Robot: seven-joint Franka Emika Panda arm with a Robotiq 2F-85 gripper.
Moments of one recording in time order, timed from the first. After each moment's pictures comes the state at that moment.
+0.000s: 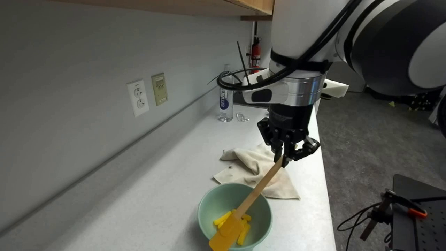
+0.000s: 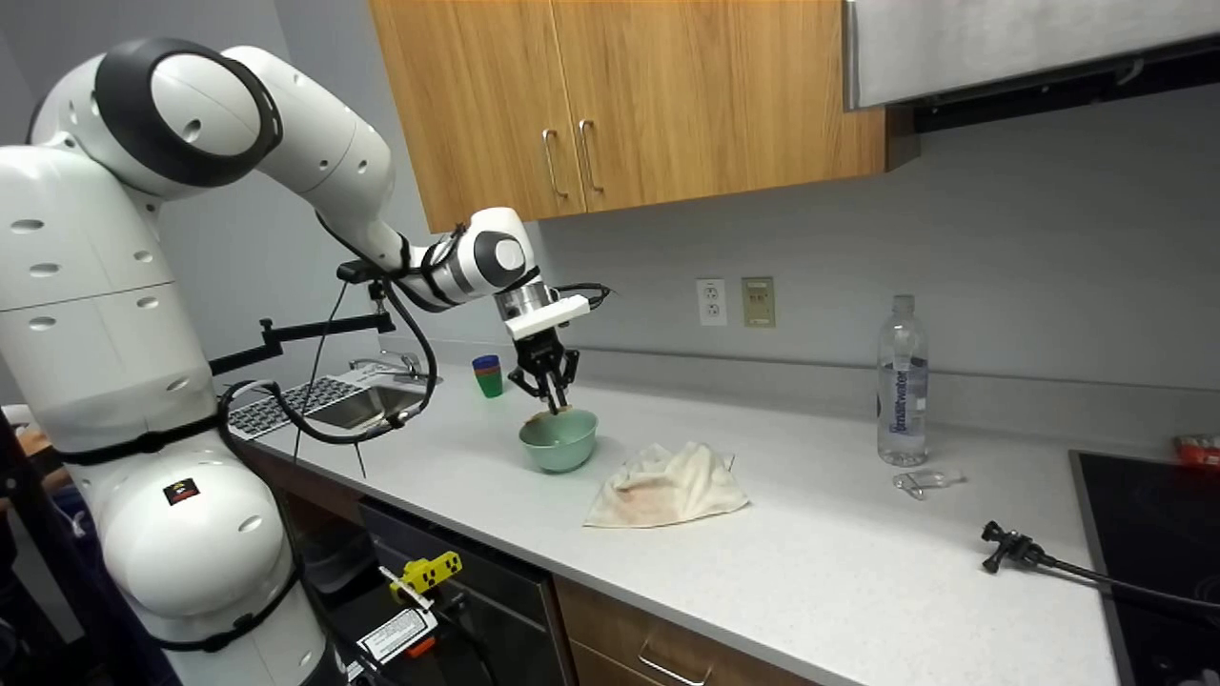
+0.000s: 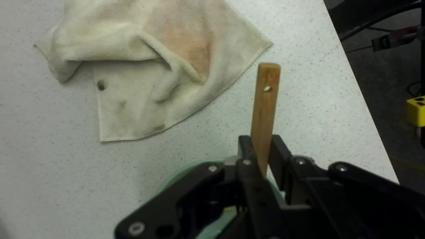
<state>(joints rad) 0.23 0.02 0.23 -2.24 -0.25 2.22 -0.83</state>
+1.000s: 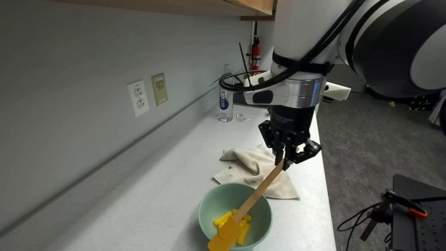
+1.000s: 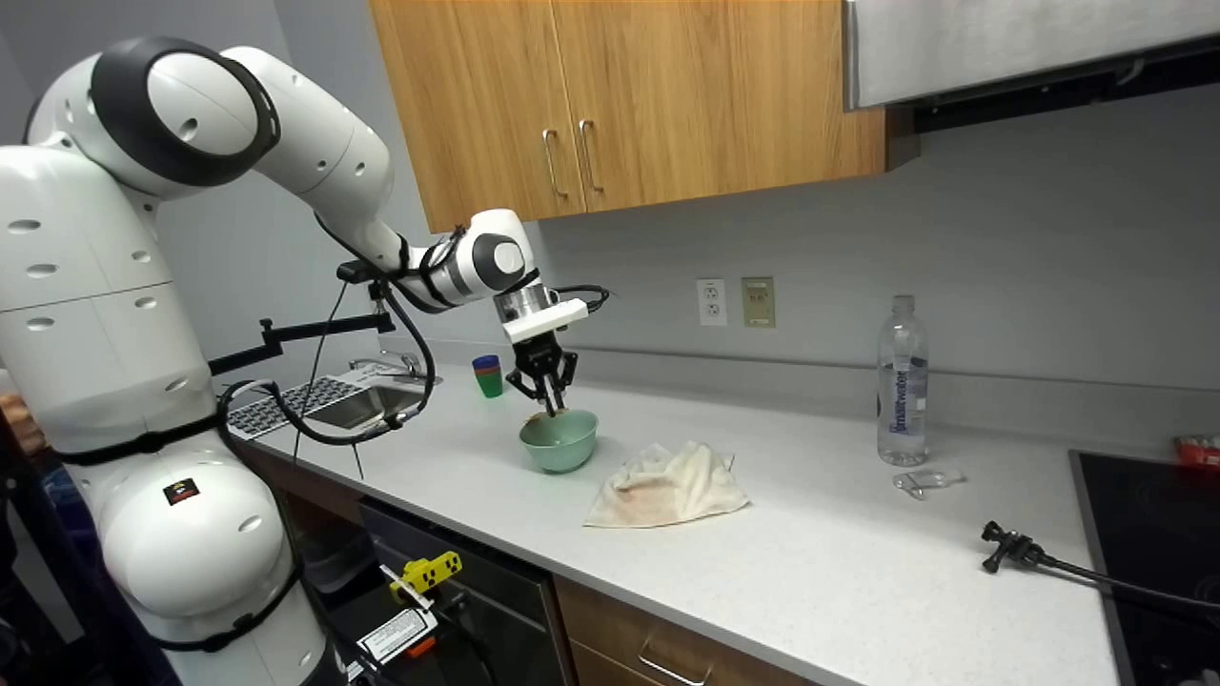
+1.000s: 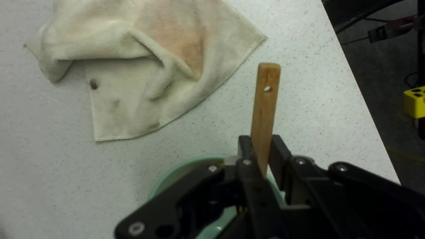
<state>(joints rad) 0.23 0.02 0.23 -2.25 -0.23 2.24 -0.82</state>
